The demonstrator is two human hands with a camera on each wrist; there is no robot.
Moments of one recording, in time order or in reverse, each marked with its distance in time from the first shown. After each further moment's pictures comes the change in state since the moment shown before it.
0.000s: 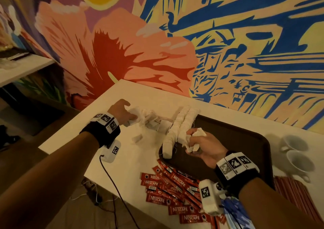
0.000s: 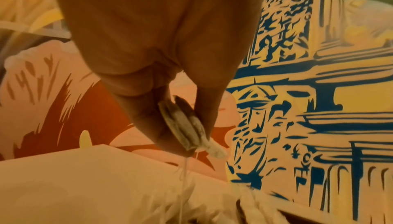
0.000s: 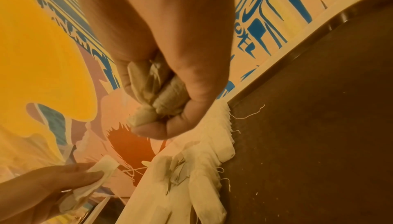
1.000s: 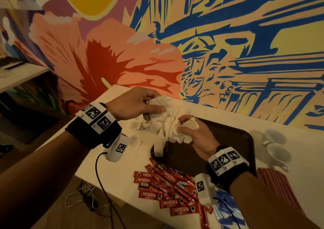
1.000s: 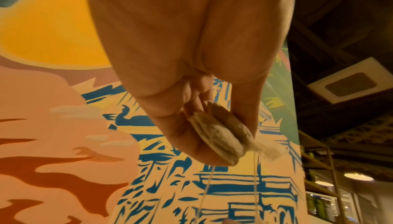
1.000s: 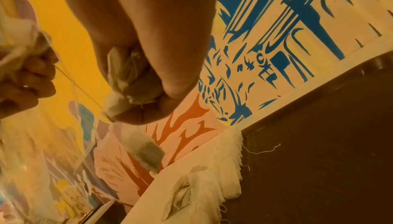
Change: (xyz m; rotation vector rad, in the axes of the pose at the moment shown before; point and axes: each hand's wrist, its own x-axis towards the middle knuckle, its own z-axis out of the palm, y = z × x) left_hand -0.144 0.129 -0.018 -0.105 -0.374 0.621; right_hand -0.024 -0.013 -0.010 -0.019 -0.099 -0.434
